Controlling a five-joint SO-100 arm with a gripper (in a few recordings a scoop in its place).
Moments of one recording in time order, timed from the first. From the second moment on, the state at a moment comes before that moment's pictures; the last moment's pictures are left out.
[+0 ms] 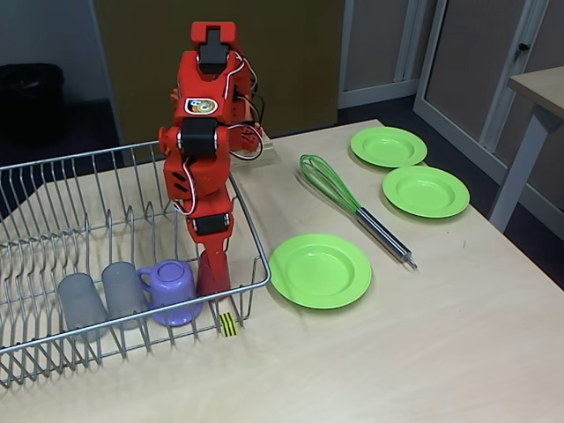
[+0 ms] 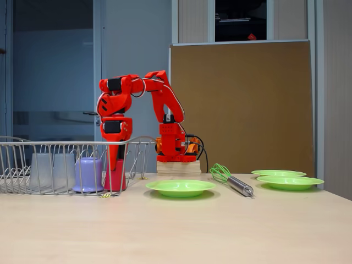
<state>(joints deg) 17.7 54.3 61.3 83.9 -20.4</state>
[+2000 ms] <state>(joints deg) -17.4 103.7 102.2 77.3 52.2</state>
